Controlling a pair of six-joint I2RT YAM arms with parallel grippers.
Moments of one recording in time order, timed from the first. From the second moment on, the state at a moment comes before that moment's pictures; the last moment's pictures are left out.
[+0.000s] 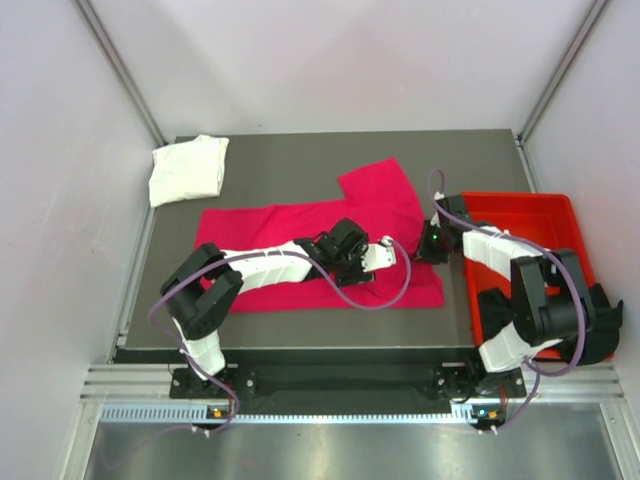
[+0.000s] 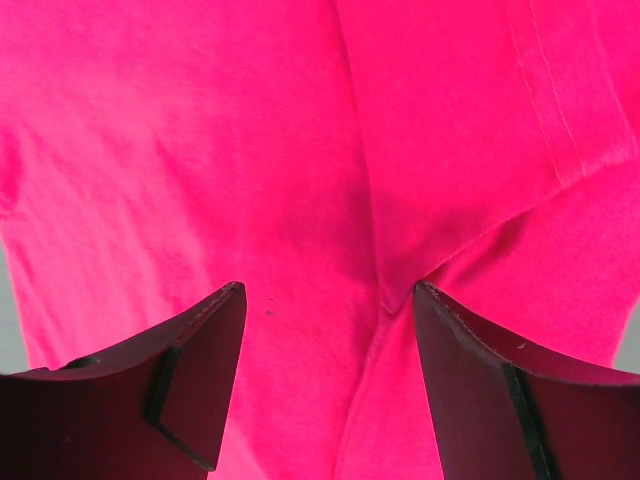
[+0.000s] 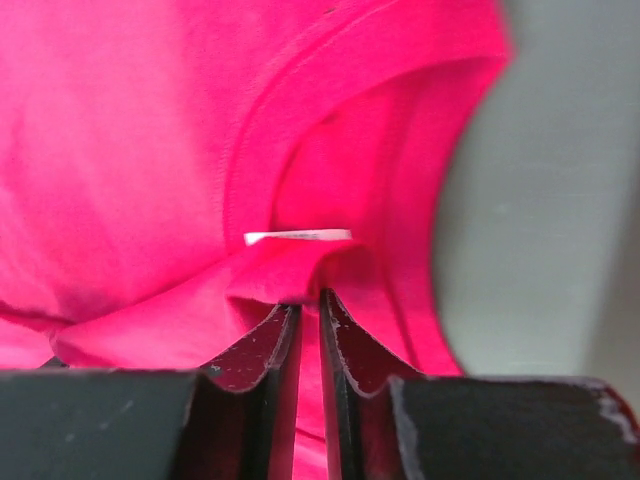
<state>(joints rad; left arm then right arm) -0.89 1.78 1.09 -0.17 0.05 0.60 0.20 1.55 0.82 -0.32 -0.17 0.46</state>
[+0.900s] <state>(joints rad) -0.89 1.82 1.10 -0.14 0.02 0.61 0.33 1.72 1.04 -0.42 0.01 0.46</state>
